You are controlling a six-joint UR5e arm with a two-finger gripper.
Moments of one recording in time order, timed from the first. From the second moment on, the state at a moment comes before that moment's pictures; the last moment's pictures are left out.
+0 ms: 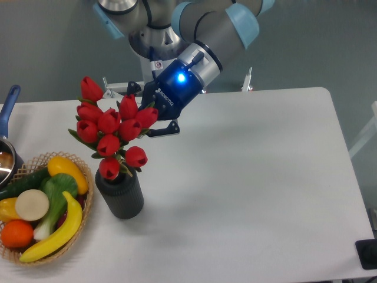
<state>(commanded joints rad) 2.61 -1.65 -1.86 -0.75 0.31 0.80</state>
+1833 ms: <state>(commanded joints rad) 2.85 -1.68 -1.78 -0.75 1.03 1.03</state>
